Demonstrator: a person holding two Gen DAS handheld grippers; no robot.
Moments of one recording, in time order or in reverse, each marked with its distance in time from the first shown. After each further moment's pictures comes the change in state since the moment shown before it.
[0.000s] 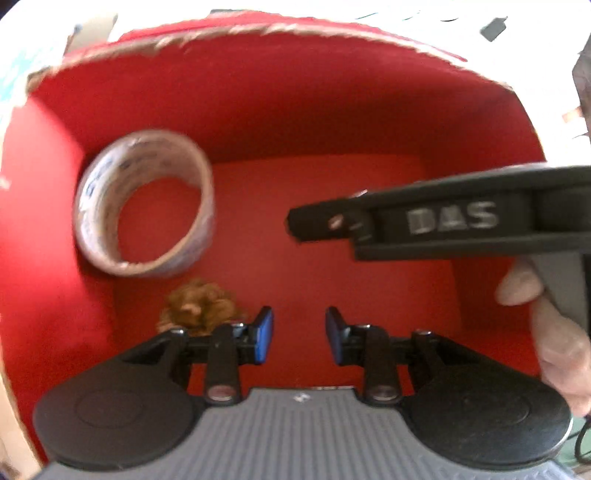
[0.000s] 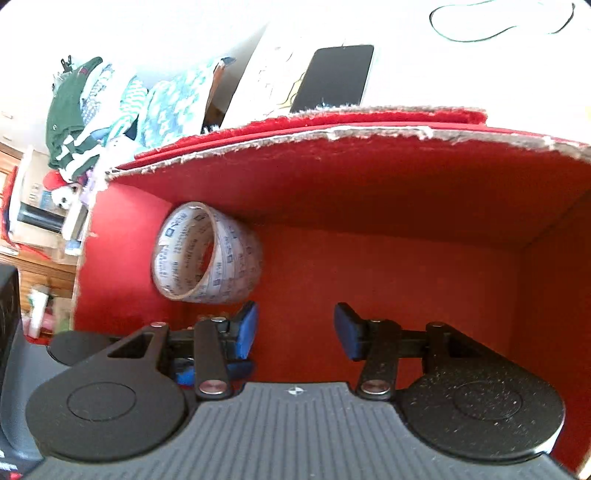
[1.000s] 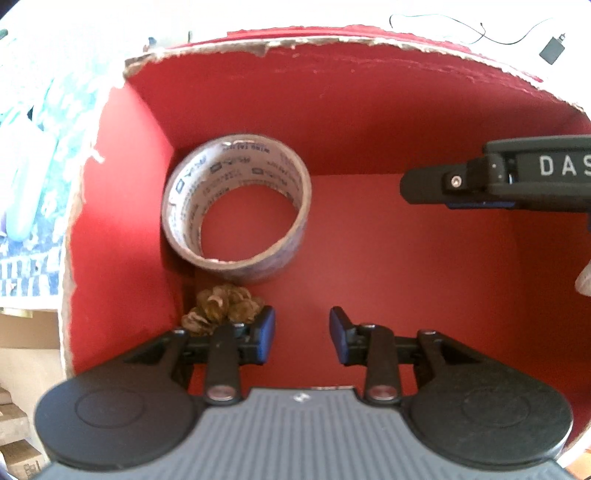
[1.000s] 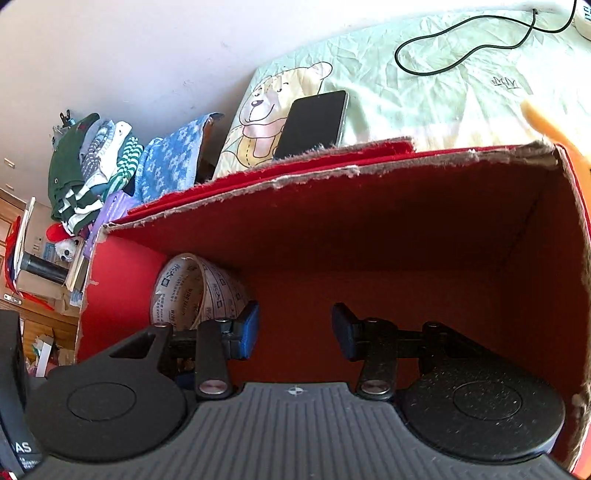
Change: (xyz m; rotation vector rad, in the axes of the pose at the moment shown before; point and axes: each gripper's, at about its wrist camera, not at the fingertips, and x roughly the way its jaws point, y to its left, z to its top) left arm 0.003 0.014 -0.010 -0.039 -0.112 0.219; right arm -0.016 -0.028 0.001 0.077 -0.169 0.019
